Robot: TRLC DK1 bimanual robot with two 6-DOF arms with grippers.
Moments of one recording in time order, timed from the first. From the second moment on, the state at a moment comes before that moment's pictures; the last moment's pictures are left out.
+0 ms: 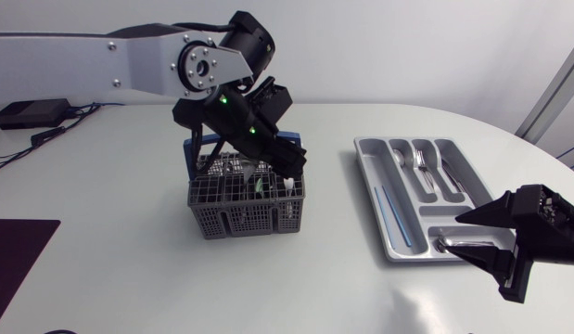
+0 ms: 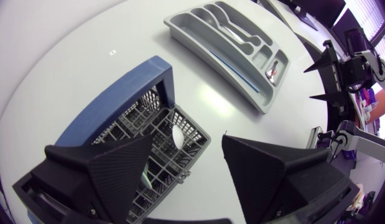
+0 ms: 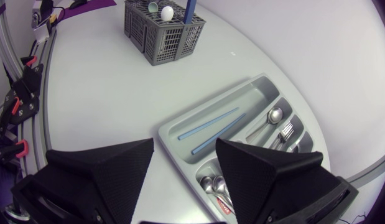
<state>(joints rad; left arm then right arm) -0.62 1.84 1.54 -0.73 0.21 0.09 -0.40 1.00 0.62 -0.78 -0.71 -1.29</state>
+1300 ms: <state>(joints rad) -0.67 1.82 1.39 -0.55 0.11 0.02 -0.24 0.89 0.57 -0.77 -0.72 -1.15</state>
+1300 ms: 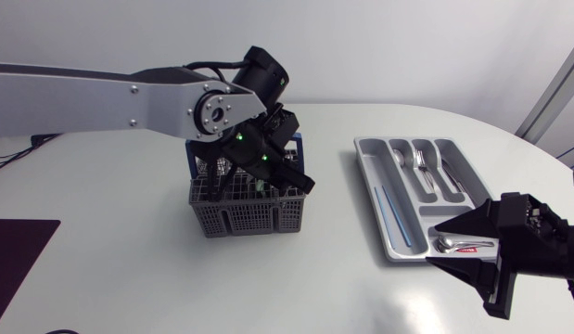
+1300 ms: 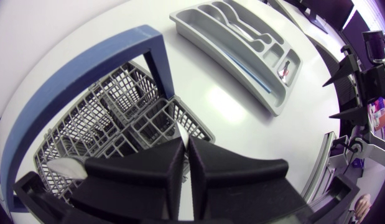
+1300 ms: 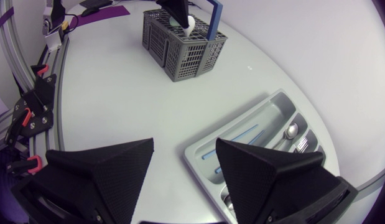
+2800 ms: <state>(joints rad) -0.82 1.57 1.44 -1.00 0.66 0.59 0.28 1.01 0.68 -0.61 -0.78 -0.86</state>
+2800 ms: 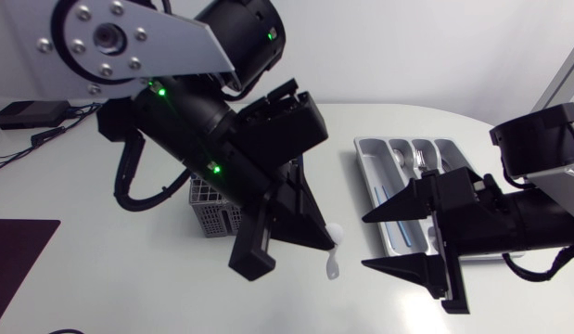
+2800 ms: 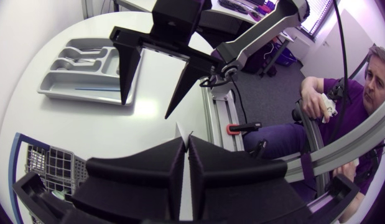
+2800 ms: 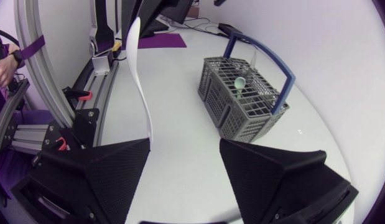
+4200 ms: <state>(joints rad) -0.65 1.63 1.55 -0.97 0.68 0.58 0.27 1.02 0.71 -0.70 -0.74 -0.92</state>
